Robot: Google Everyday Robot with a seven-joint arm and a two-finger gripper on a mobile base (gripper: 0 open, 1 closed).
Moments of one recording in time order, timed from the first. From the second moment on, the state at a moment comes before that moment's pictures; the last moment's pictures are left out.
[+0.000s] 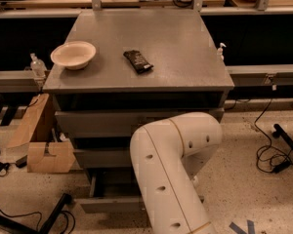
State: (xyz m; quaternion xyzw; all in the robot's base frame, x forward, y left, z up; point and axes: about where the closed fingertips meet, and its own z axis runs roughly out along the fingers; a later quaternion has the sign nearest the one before) arm 0.477 -0.163 0.179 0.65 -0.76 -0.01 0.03
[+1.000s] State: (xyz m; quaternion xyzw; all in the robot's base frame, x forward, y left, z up) arm 0.478 -0.162 0.181 0.65 -0.76 -0.01 0.03
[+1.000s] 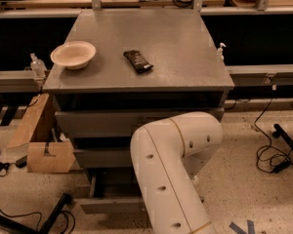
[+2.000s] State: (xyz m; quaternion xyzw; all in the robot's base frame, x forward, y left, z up) arm 0.478 -0.162 0.181 0.65 -0.76 -0.01 0.03
